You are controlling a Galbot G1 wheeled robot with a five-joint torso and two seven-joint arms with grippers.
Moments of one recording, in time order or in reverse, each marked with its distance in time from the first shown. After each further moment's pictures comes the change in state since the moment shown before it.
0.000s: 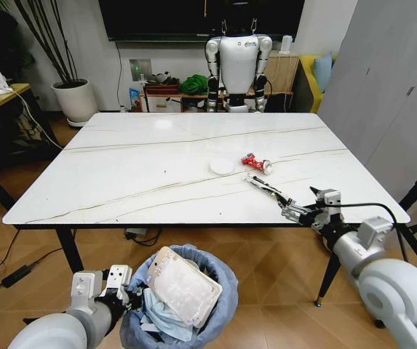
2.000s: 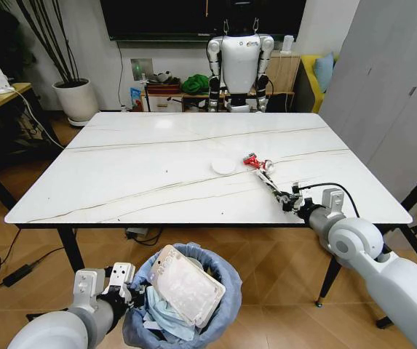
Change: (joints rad) left arm -0.020 0.021 0.011 0.000 0.004 0.000 0.032; right arm 0.298 -0.098 -0.270 -0.308 0.154 -0.010 0.098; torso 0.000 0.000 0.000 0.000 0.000
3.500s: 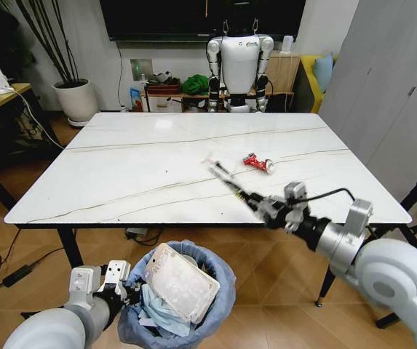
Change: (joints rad) left arm -0.038 0.010 -0.014 0.000 -0.049 0.000 -0.051; right arm -0.290 -0.067 0.157 0.460 0.004 0.064 -0.393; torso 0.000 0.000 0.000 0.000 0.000
